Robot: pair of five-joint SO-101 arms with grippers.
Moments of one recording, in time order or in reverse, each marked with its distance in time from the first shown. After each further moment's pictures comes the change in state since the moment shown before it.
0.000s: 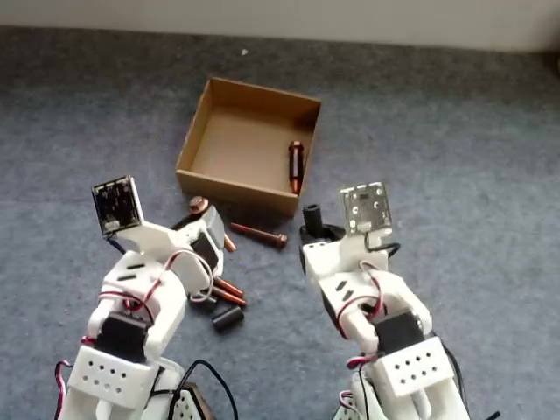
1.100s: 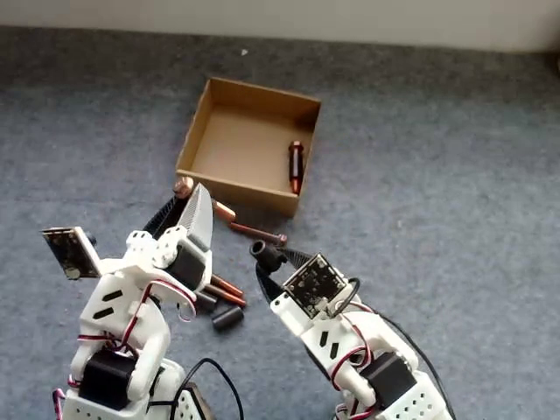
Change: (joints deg) left arm -0.1 -24.4 4.1 -5.0 0.0; right arm -15.7 -31.0 18.2 0.0 17.2
